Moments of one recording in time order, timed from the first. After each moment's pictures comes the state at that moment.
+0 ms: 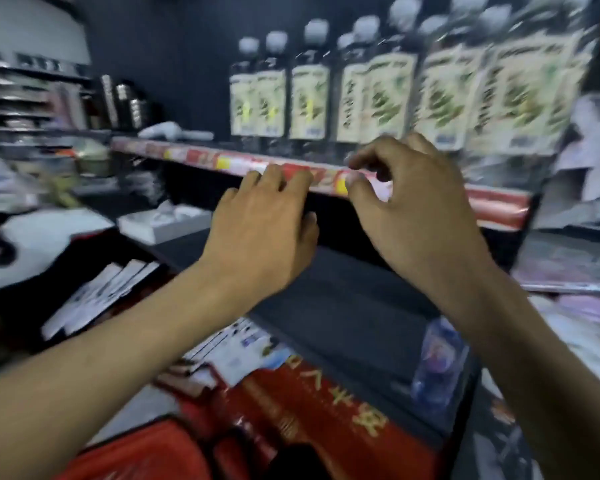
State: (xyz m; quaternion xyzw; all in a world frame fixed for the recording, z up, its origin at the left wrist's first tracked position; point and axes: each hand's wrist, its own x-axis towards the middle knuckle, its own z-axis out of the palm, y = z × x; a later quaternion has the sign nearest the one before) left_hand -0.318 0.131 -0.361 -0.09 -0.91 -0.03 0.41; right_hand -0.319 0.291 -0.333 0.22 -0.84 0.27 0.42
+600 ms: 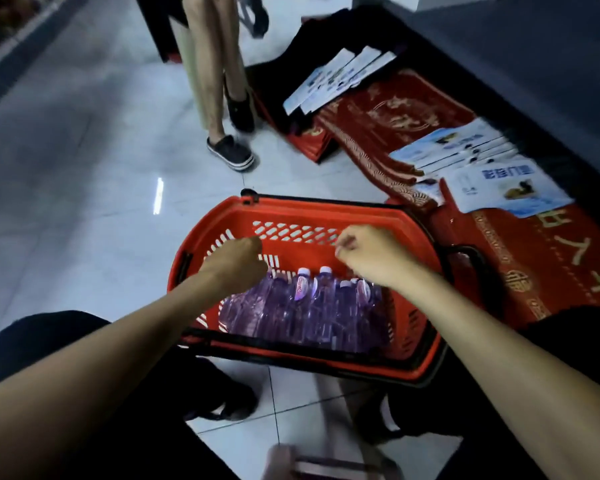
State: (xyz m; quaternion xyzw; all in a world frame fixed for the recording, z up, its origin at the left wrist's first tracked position) left_hand -0.101 -0.165 -0.712 0.38 -0.91 -0.17 -0.10; right_hand -0.258 -0.005 -0.697 0.39 -0.85 0.24 -0.25
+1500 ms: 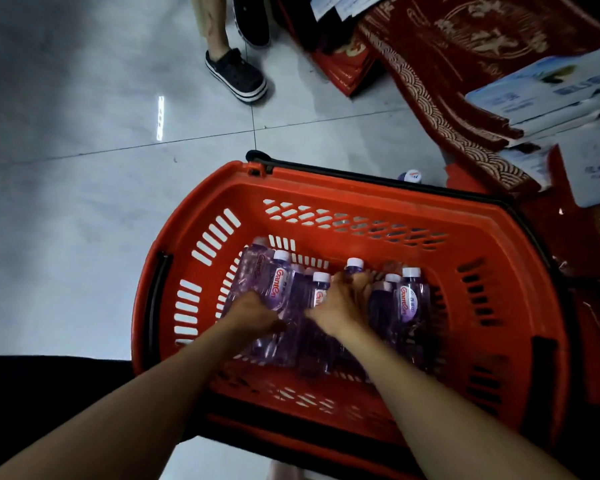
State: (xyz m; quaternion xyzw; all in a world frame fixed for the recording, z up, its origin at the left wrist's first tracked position) left_hand -0.103 -0.205 -0.898 0.56 -0.64 -0.50 -0.18; right_hand -0.227 -0.112 -0.932 0.22 -0.89 0.12 -0.38
